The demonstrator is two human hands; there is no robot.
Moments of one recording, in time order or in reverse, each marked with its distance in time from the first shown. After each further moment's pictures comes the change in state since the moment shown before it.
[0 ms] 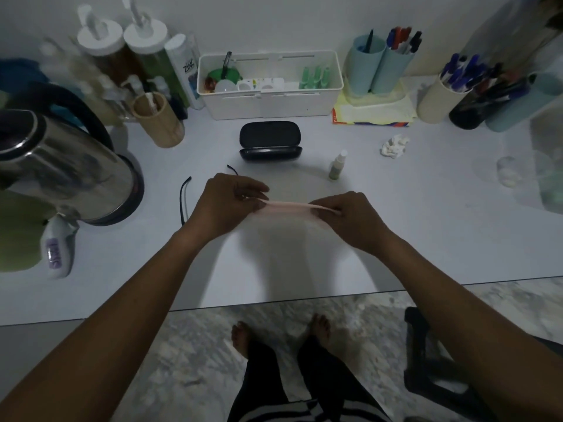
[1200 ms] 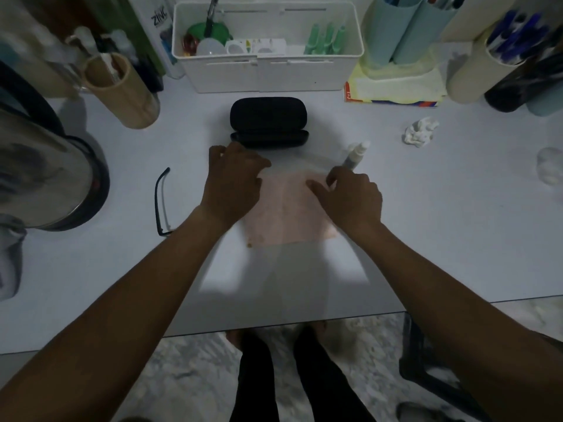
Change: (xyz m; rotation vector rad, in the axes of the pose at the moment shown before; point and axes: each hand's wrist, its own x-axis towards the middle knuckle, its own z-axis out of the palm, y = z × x) left_hand 0.096 -0.075 0.047 0.708 0.128 0.274; right_hand 0.084 0.042 0.050 -0.449 0.215 0.417
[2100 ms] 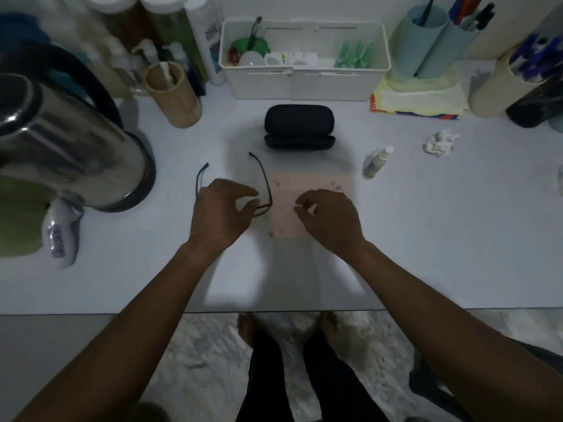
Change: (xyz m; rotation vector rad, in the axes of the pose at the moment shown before) left_hand -0.091 -0.027 -0.040 -0.321 0.146 -0.223; right_hand -0.048 -0.045 0.023 0.212 -0.019 -0.396
